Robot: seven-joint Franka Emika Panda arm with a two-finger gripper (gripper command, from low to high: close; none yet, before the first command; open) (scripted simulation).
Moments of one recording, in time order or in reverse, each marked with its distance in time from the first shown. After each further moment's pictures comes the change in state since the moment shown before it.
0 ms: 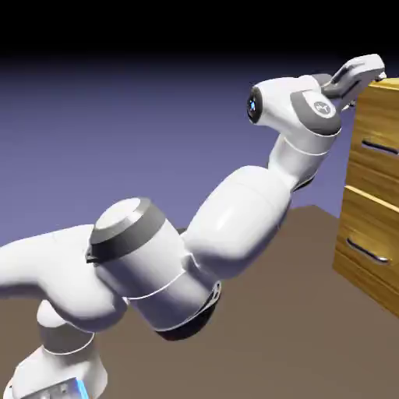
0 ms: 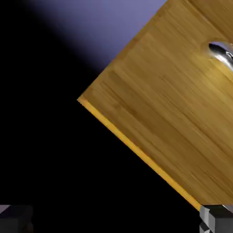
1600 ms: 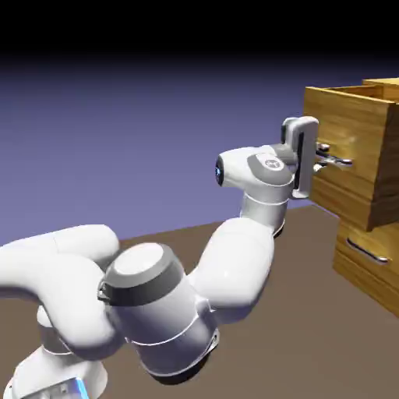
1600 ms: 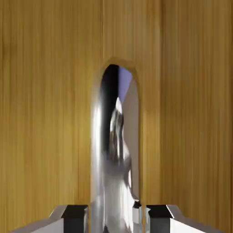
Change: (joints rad) arm -0.185 -0.143 -0.079 -0.526 -0.327 -0.293 -0.364
